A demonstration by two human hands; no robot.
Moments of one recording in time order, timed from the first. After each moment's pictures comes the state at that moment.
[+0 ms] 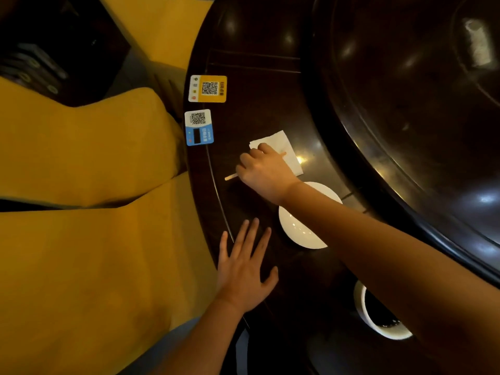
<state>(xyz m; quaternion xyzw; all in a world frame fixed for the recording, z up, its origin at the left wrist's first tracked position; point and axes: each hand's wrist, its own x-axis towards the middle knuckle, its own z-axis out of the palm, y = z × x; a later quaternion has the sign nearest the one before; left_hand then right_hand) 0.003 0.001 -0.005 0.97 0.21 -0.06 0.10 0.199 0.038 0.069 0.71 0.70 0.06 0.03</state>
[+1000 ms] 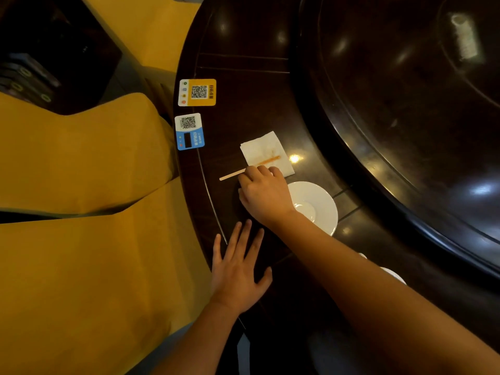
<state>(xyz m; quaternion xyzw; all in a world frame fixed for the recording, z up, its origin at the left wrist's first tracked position) 0.005 0.000 0.001 0.97 0.21 -0.06 0.09 0.171 0.008 0.052 0.85 0.52 -0.05 -0.09</state>
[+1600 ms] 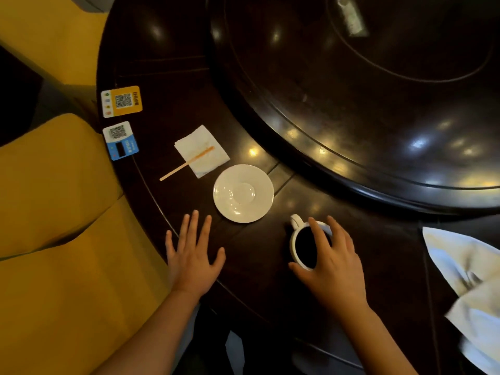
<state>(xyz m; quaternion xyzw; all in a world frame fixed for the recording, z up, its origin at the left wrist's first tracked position) 0.003 -0.002 0.003 0.97 0.21 -0.06 0.09 0.095 -0.235 0.101 0.97 0.15 -0.16 -0.11</state>
